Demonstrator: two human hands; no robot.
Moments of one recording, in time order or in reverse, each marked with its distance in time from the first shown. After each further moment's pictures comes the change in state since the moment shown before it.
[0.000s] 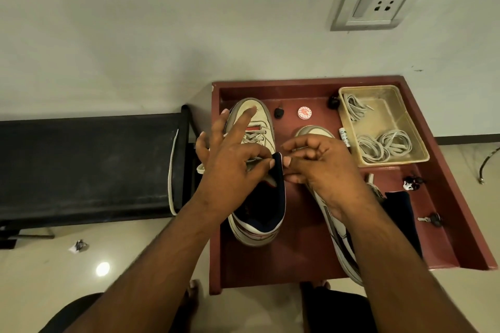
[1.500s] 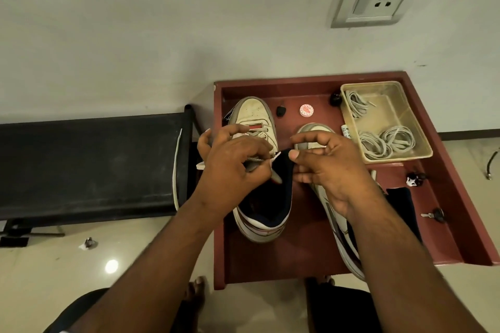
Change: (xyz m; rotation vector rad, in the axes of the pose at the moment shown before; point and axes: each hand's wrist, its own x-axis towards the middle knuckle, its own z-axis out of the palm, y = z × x) left_hand -0.001 -0.002 -0.005 -0.063 0.035 0.104; right_hand 0.000 -0.001 -0.007 0.186 0.055 0.056
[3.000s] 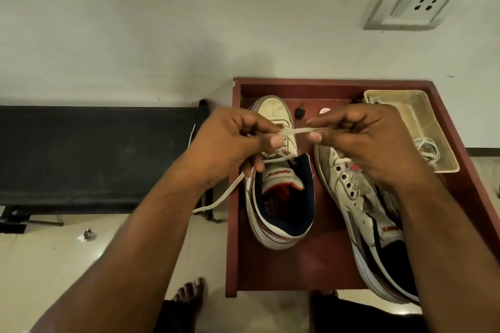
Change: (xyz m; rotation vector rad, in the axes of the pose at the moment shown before) left_hand 0.023 -0.001 -0.061 -0.684 -0.283 -0.414; right_hand 0.011 -0.040 0.005 -0.413 -0.209 -0.479
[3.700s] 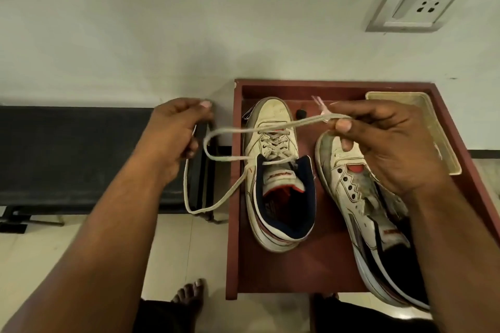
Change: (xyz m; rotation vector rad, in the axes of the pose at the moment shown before) left_hand 0.007 -0.022 -0.052 -0.196 0.410 -0.236; right_hand 0.002 0.014 -0.013 0.257 0.059 -0.077
